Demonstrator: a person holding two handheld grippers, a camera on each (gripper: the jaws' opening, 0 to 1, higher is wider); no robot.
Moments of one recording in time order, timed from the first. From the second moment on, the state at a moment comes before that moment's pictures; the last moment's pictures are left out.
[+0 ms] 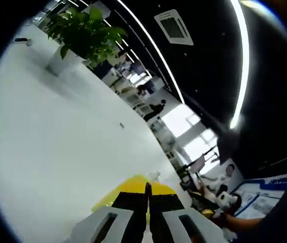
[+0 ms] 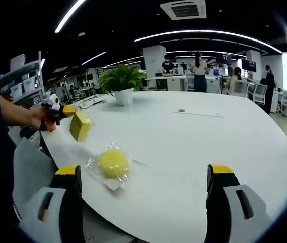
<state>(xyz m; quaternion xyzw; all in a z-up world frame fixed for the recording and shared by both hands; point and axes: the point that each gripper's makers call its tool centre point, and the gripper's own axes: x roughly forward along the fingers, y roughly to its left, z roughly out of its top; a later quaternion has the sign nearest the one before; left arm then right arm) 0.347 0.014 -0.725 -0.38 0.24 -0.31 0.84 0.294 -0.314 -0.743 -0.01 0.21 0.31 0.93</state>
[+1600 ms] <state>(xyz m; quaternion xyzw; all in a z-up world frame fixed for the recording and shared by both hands) 0.386 0.045 -0.830 -0.13 0.31 -0.23 0.91 0.285 -0.324 -0.740 0.03 0.22 0.28 0.93</state>
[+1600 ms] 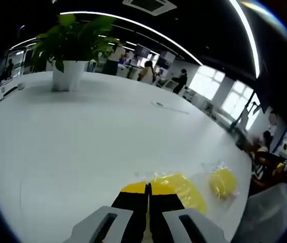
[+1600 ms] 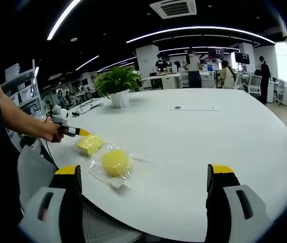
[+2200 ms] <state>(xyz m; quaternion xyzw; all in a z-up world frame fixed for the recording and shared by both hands) 0.376 0.047 -0.840 -0.04 0.32 -0.26 0.91 0.285 -0.321 -0.741 0.03 0.23 0.29 0.93</state>
